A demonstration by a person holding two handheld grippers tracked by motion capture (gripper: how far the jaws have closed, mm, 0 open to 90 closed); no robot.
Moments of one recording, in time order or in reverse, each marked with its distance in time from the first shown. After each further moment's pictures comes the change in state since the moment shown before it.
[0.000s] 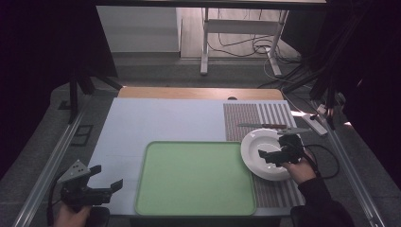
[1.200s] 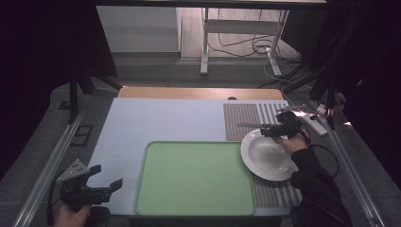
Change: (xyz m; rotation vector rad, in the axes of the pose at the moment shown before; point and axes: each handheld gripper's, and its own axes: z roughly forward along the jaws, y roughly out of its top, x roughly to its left) left arm 0.002 0.000 0.000 -0.002 -0.005 -0.016; right arm -0.057 0.048 0.055 0.076 -0.103 0.084
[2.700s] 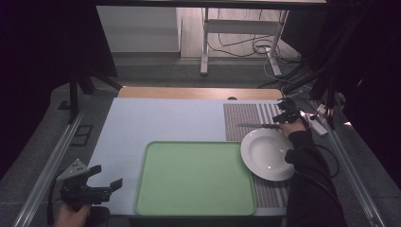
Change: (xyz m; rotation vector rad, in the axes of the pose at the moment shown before) left arm 0.002 0.000 0.001 0.008 -0.009 -0.015; right arm -0.057 0.033 0.053 0.151 -0.033 -0.003
